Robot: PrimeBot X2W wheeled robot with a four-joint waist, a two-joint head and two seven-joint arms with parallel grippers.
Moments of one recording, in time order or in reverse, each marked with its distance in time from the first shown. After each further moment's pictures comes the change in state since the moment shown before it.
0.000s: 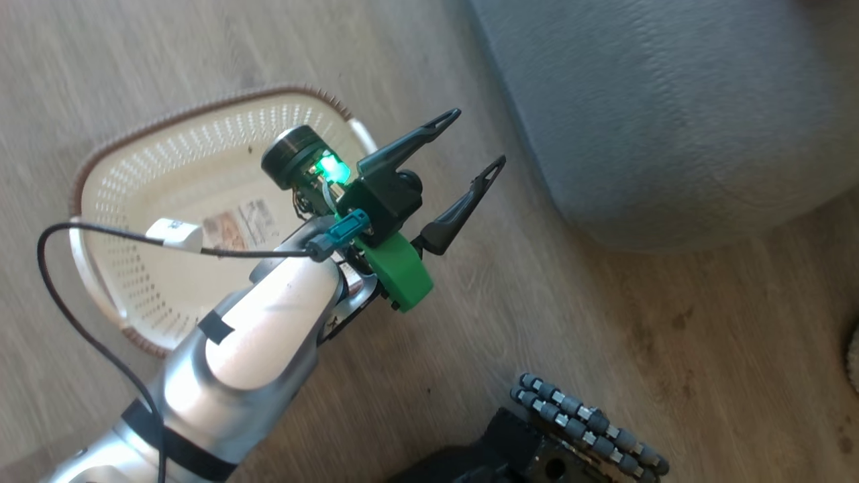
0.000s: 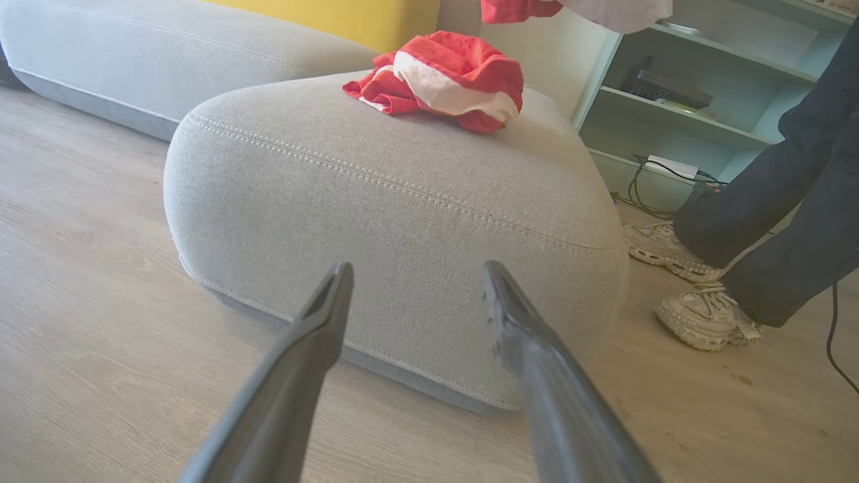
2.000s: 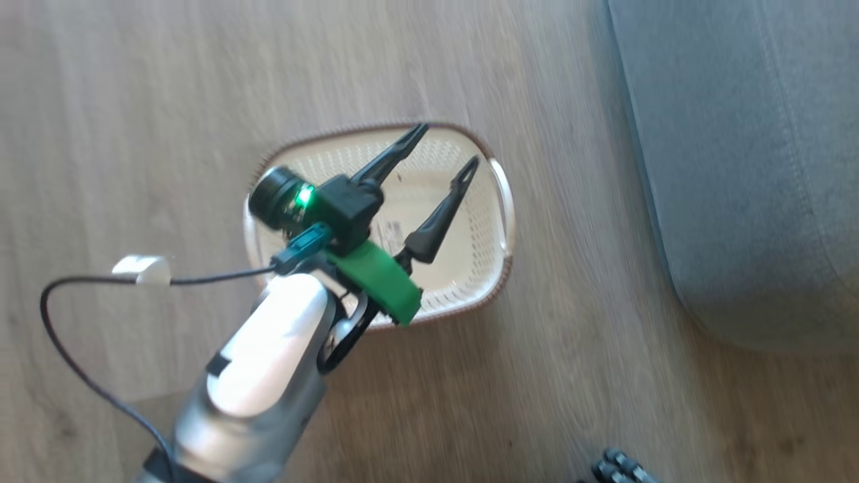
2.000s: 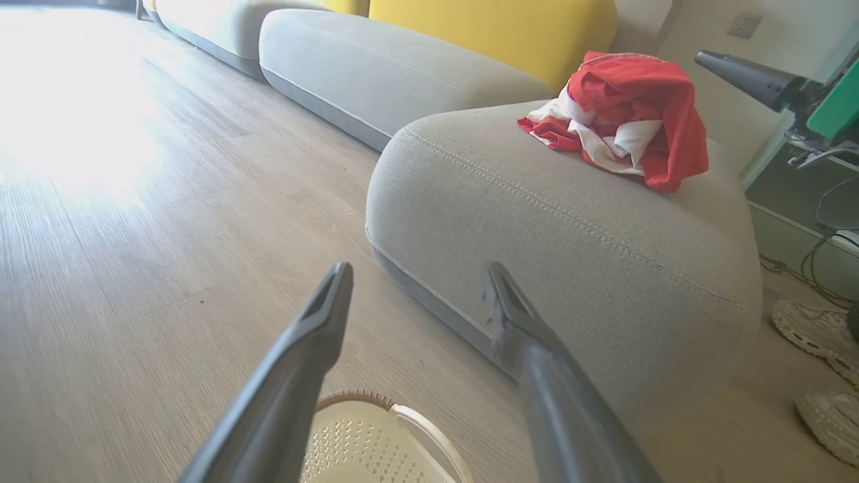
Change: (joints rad) left arm 0.131 -0.083 0.166 0.005 -0.028 0.000 -0.016; right arm 0.519 0.114 0.026 -0.078 0.106 0.000 0.000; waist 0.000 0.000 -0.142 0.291
